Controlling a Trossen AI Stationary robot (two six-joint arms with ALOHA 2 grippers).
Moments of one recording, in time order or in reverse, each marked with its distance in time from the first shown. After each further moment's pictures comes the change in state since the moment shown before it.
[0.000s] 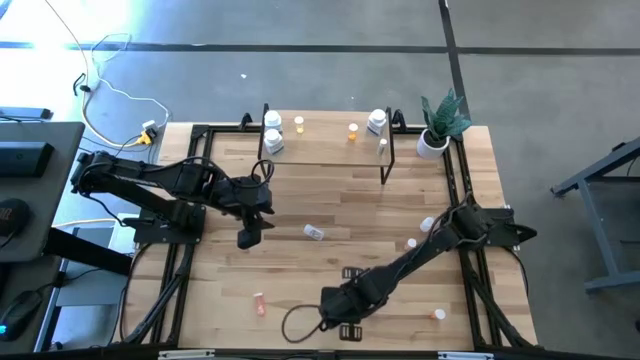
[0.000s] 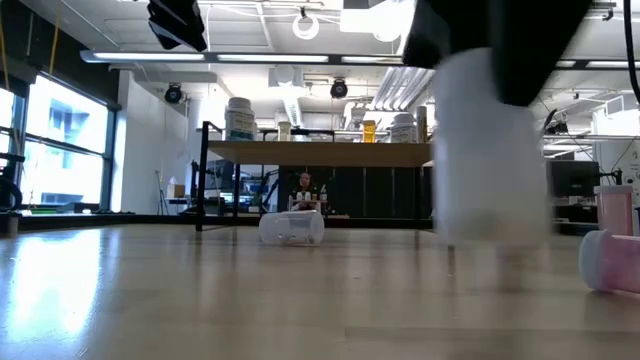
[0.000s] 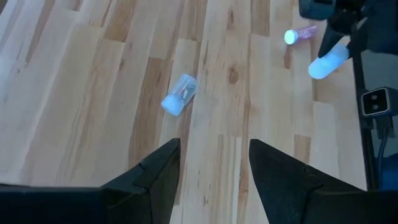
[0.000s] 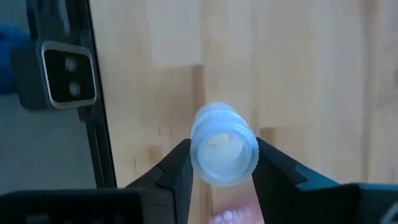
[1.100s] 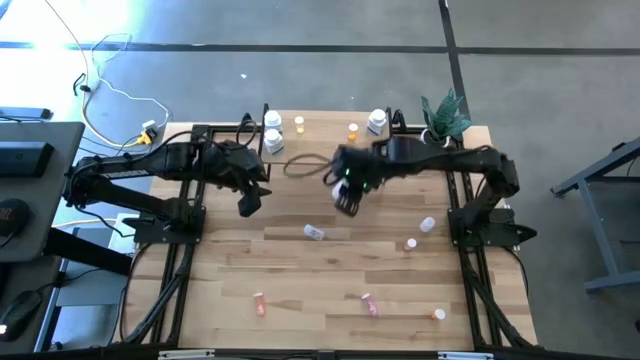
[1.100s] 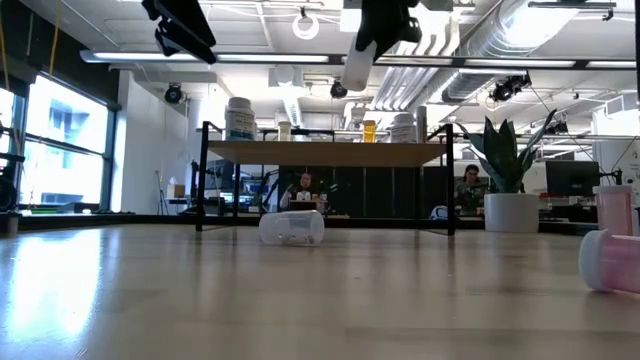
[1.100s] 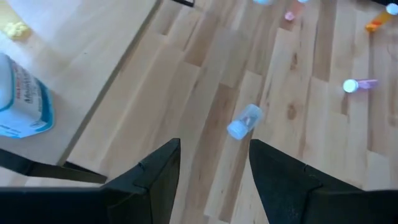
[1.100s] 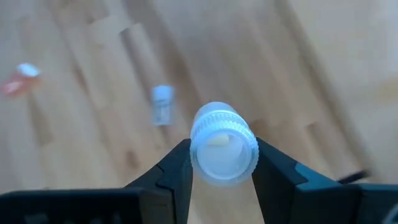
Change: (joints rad) left arm 0.270 -0.094 0.001 -0.021 -0.004 0.074; right arm -0.595 -0.413 0.000 -0.217 0.108 -0.262
